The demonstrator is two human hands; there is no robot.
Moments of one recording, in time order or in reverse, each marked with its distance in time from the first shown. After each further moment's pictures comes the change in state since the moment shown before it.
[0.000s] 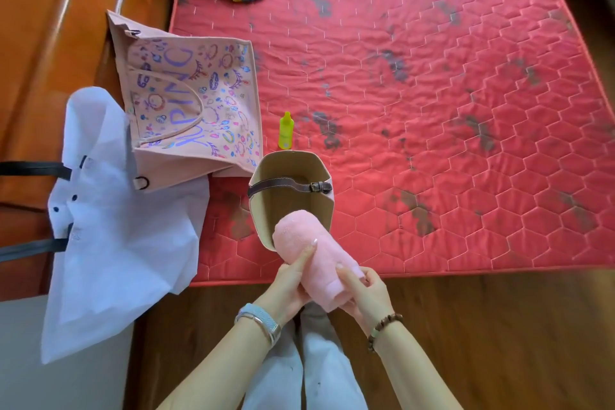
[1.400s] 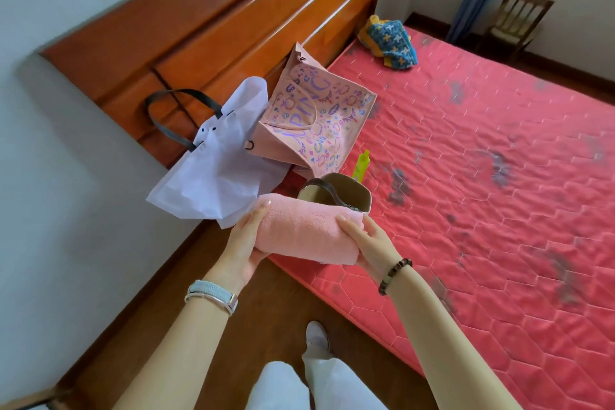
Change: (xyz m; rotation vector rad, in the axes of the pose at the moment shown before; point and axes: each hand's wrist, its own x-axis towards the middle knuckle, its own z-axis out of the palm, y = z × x) left_hand -0.142 -0.021 0.040 -0.257 0.372 0.706; right_hand -0.025 -0.155 -0.036 -0.481 -0.797 -0.270
